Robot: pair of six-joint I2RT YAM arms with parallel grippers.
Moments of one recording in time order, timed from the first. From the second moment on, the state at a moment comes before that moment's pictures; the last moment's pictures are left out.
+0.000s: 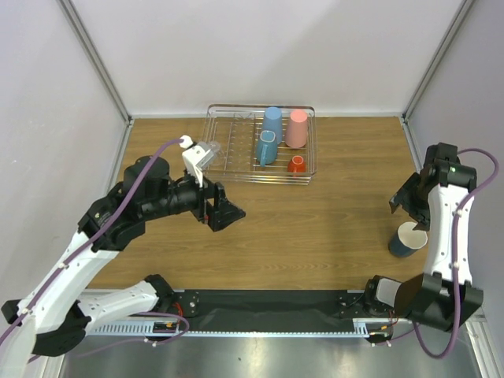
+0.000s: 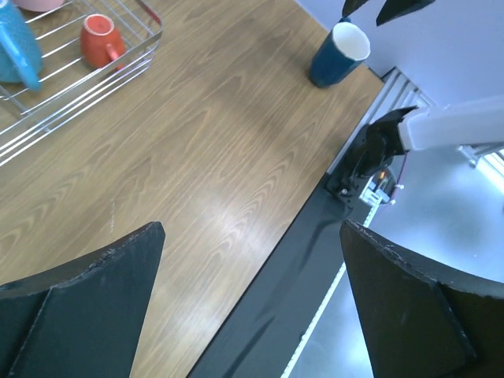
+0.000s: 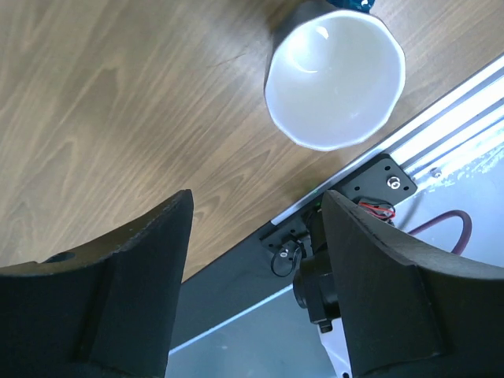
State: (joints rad) left arm -0.77 0.94 1.35 -0.80 0.29 -0.26; right arm -0.31 1.18 1.30 -1.36 0.13 0.46
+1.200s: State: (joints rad) left arm -0.73 1.05 1.49 -0.94 0.21 -0.19; right arm -0.35 1.37 1.00 -1.00 0.11 0.47
